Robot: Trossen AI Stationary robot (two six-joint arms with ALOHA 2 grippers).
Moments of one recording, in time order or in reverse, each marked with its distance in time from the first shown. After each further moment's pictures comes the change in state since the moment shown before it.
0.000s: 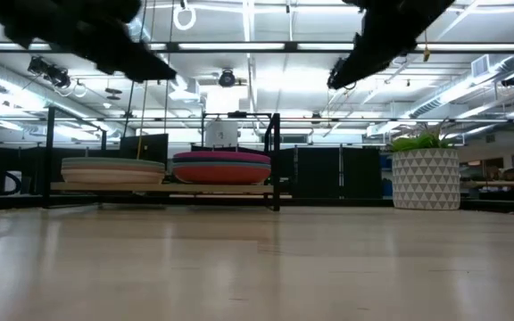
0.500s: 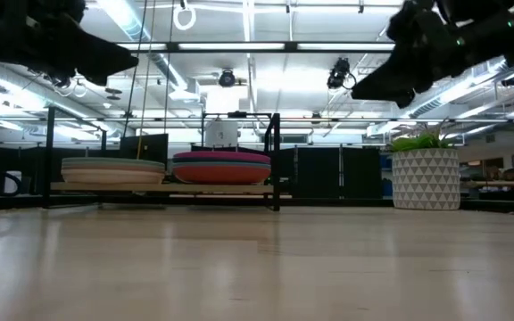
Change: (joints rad) left arm -0.061 -0.485 -0.288 0.090 -0.082 -0.057; right arm -0.229 -0.393 -0.543 0.622 -0.176 -0.055
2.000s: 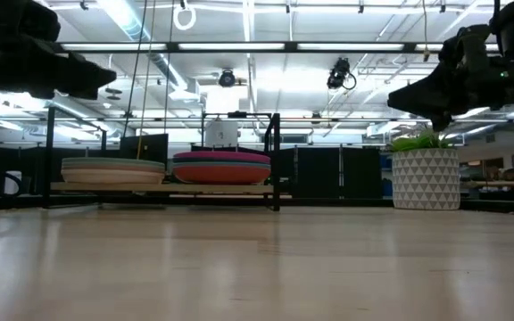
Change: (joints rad) left arm -0.113 -0.185 -0.180 0.046 0.030 0.065; right arm -0.147 -0.495 -0.408 0.229 -0.049 0.051
